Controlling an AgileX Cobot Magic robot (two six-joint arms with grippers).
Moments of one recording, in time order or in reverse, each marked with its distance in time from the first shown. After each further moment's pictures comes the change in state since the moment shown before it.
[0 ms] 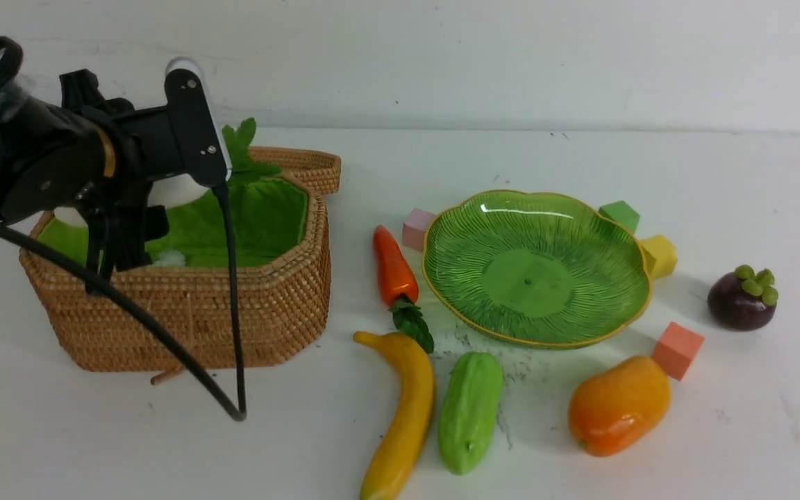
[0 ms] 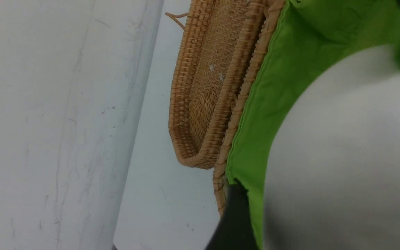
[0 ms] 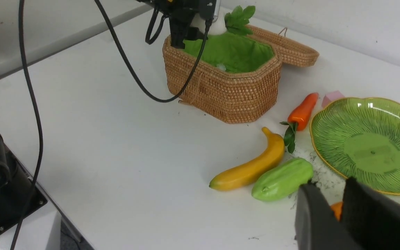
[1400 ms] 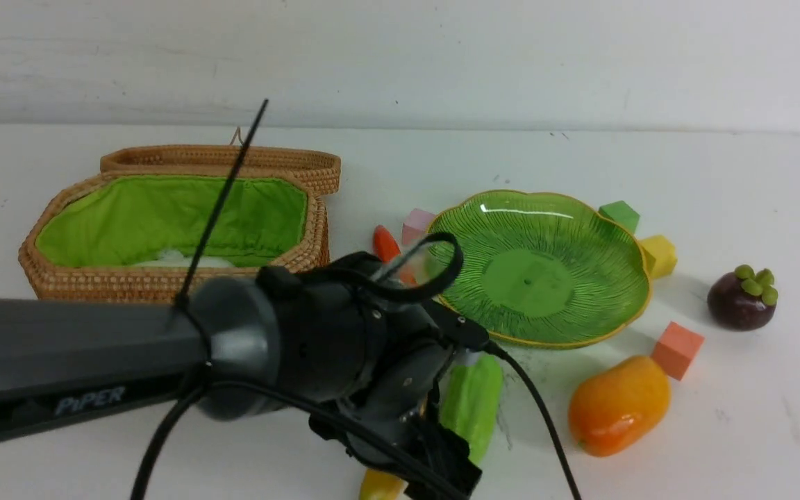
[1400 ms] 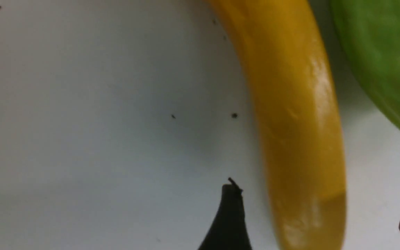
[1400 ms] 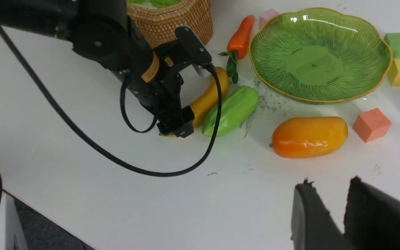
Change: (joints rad) right arm 0.000 -0.001 0.000 -0.208 0.148 0.231; left arm -0.601 0.279 -0.035 -0.368 0.326 -0.979
